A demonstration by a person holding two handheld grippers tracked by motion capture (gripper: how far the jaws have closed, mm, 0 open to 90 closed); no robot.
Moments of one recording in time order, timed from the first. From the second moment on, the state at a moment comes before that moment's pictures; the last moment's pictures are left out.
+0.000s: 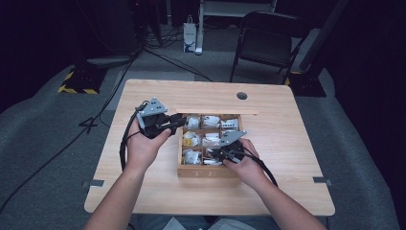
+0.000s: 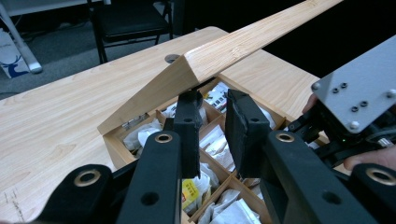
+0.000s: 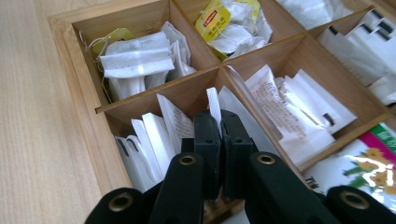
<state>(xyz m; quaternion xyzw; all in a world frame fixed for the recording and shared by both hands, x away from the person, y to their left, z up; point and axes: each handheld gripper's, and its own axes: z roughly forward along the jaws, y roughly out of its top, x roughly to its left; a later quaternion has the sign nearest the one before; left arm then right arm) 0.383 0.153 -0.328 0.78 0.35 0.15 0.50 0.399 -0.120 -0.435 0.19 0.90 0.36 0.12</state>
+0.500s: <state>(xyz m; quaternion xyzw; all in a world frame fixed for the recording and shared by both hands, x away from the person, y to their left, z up) 0.383 0.152 -0.327 0.78 0.36 0.15 0.50 0.394 -0.134 -0.415 0.19 0.88 0.42 0.13</state>
